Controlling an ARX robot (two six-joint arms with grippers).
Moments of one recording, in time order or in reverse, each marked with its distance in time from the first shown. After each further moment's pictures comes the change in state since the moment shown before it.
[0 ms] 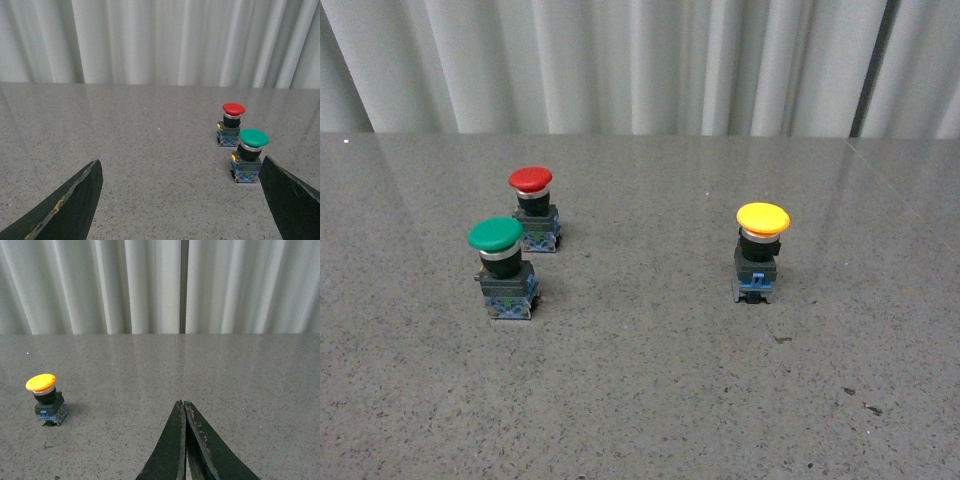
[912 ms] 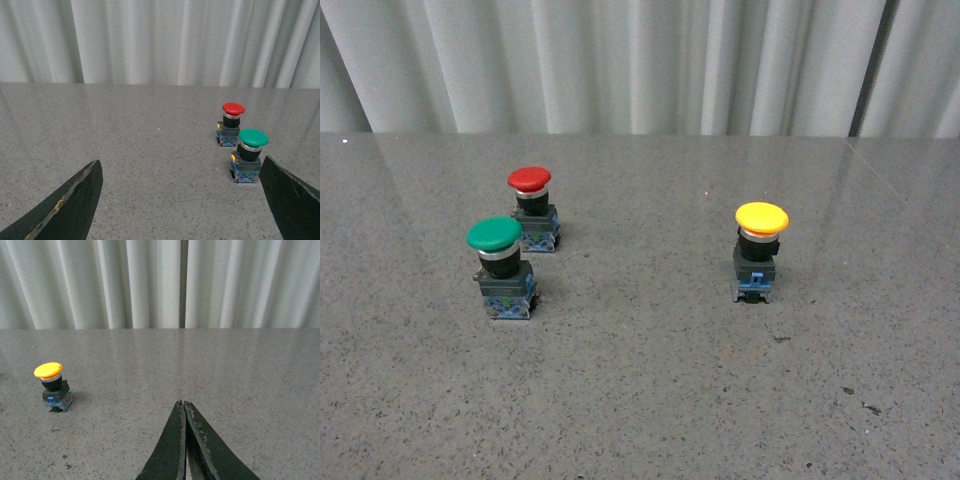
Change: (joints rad) left arm 0.000 0.000 0.000 0.000 0.000 0.000; right arm 0.000 -0.370 0.000 -0.386 -0.001 0.000
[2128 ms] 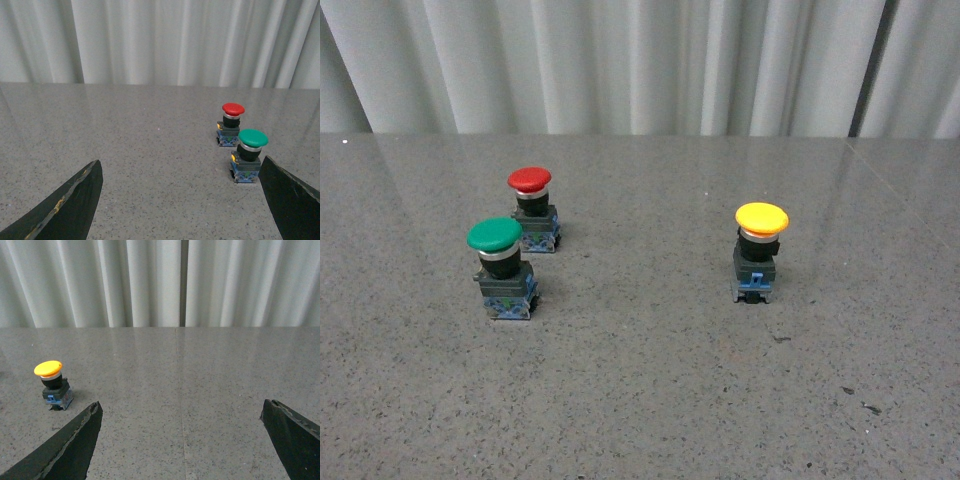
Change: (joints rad) left arm 0.000 0.000 0.000 0.001 0.000 0.000; right arm 0.000 0.000 0.000 0.000 0.000 0.000
